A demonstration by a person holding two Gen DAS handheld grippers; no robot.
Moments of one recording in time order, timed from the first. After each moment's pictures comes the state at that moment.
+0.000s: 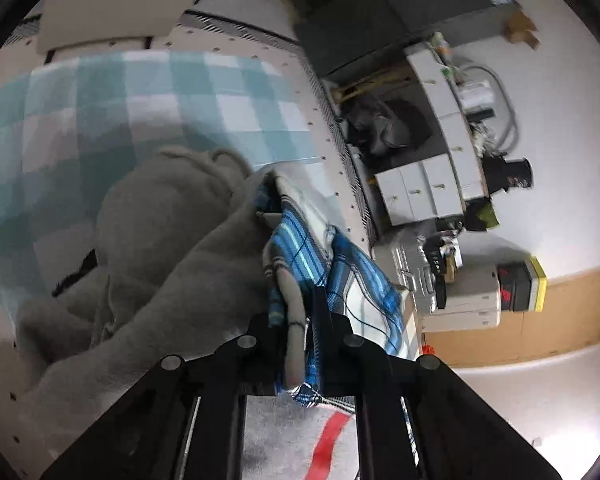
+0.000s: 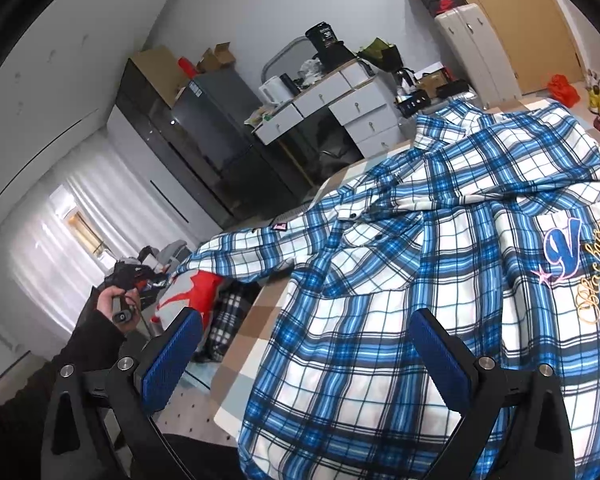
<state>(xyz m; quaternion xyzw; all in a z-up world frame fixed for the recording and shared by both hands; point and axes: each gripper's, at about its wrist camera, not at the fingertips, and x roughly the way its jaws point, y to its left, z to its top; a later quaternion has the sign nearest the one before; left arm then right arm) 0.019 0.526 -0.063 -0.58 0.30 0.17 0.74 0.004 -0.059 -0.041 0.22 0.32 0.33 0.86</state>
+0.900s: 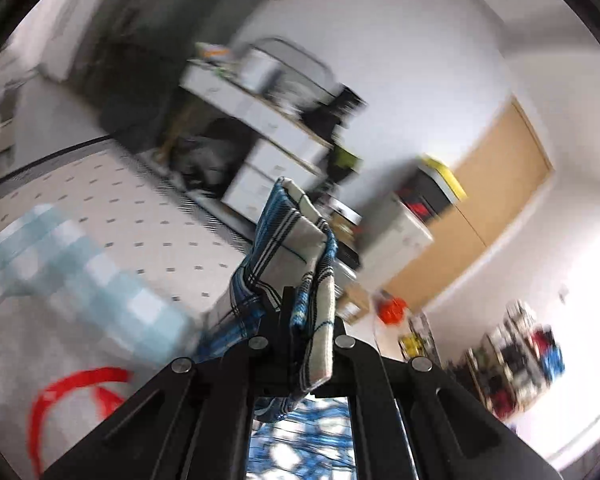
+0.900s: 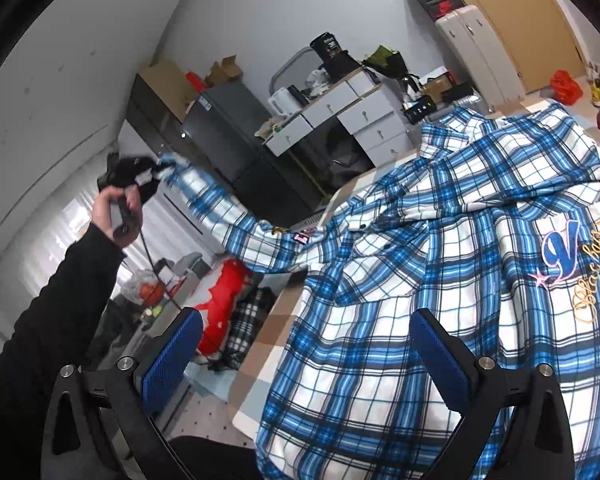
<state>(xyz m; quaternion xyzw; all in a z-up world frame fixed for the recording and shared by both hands) 0.144 0.331 0.161 -0.31 0.24 -0.02 0.92 -0.005 -0.083 -0.028 0.25 0.31 0.34 0.85</state>
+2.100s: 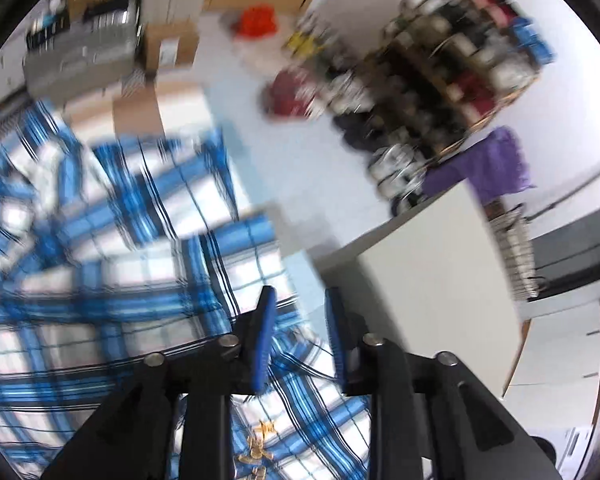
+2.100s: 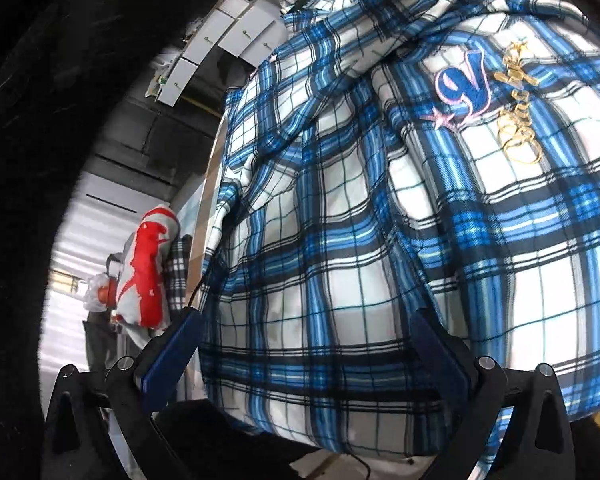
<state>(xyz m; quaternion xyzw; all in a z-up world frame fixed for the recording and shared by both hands) 0.260 -0.134 0.011 -0.04 0.57 -0.31 0.76 0.019 -0.106 -0.115 0.31 0.53 0.24 0.76</state>
